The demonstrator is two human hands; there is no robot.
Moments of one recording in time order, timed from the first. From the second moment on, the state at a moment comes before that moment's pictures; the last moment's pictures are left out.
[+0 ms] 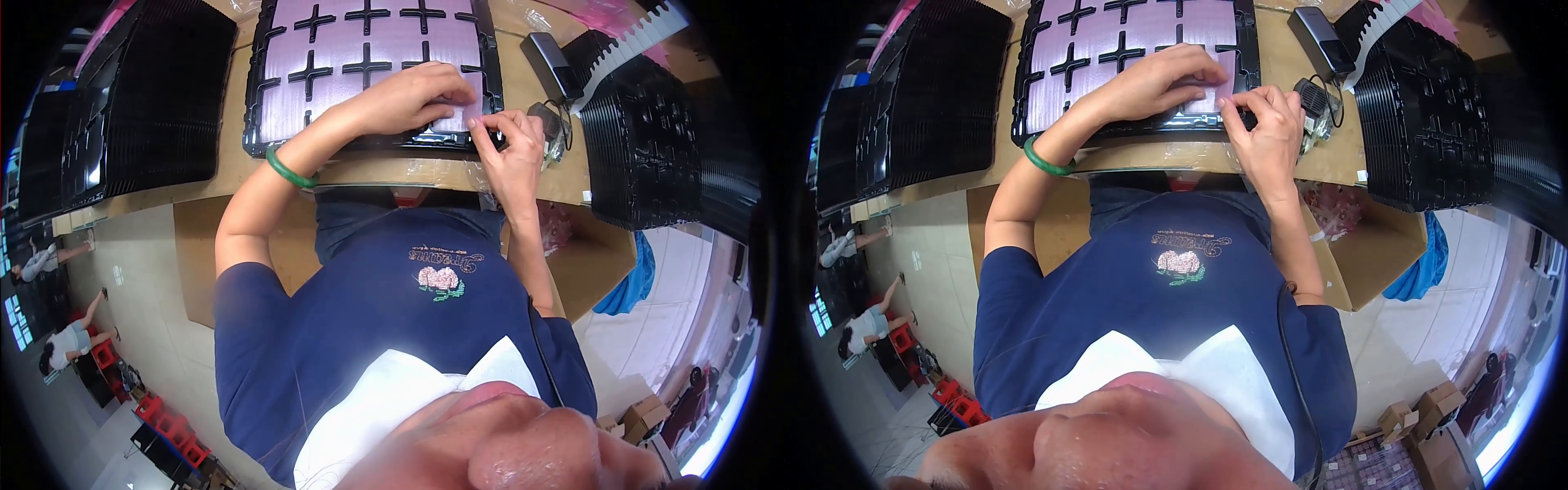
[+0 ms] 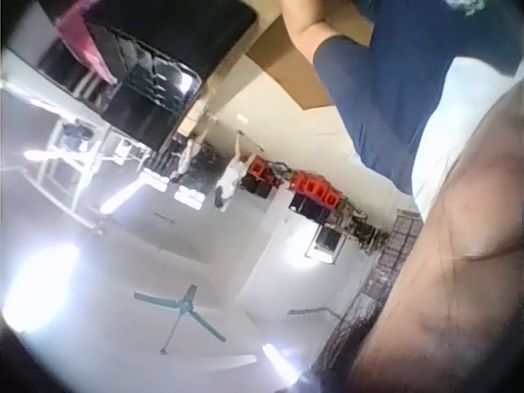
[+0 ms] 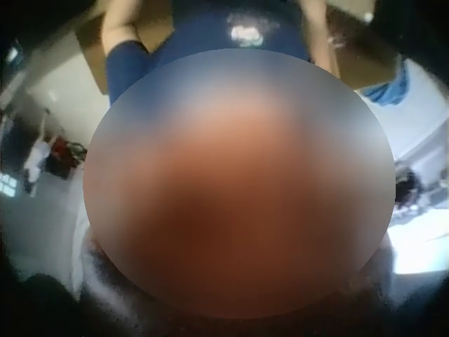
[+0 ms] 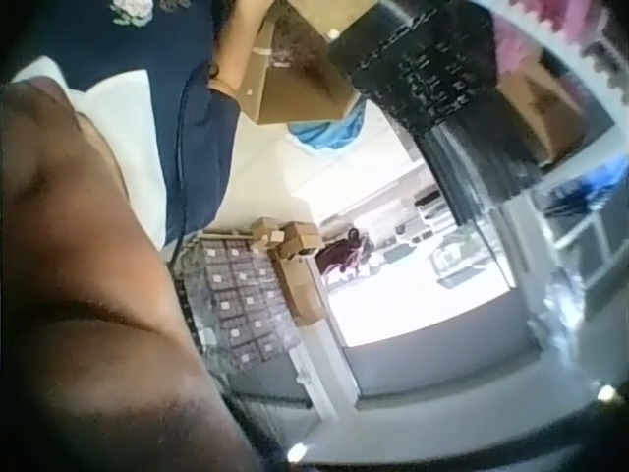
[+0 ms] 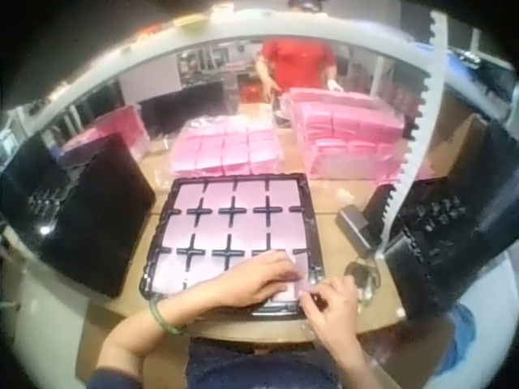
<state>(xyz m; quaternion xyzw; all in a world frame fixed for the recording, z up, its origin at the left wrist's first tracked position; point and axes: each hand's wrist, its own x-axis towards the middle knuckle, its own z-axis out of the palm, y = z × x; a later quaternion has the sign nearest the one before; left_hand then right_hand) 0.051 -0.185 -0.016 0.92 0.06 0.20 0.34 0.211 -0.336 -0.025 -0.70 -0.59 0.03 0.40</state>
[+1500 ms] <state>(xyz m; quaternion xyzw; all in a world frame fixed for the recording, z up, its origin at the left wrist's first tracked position) -0.147 -0.238 -0.014 0.85 0.43 0.30 -0.08 0.207 -0.334 -0.033 -0.60 -0.68 -0.03 0.42</state>
